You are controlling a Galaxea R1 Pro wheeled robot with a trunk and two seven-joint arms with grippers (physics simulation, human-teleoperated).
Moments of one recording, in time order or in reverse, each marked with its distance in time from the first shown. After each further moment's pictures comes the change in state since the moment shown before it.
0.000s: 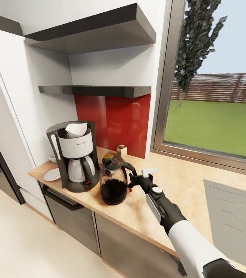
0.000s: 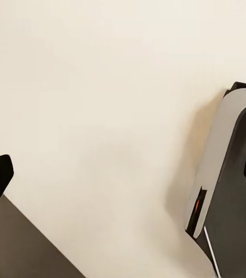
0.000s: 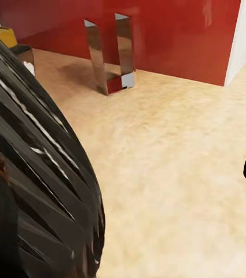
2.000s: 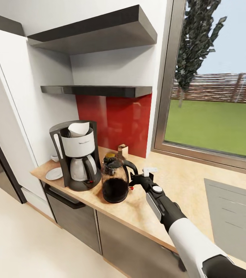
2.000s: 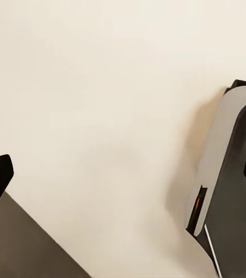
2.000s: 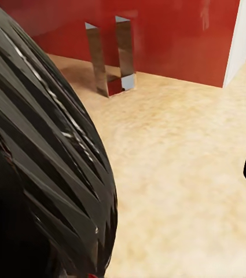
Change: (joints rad) left arm 0.002 0.000 -0.002 0.002 -0.001 0.001 0.000; right arm -0.021 -0.004 0.002 0.032 -0.008 -0.021 -0.007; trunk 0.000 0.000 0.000
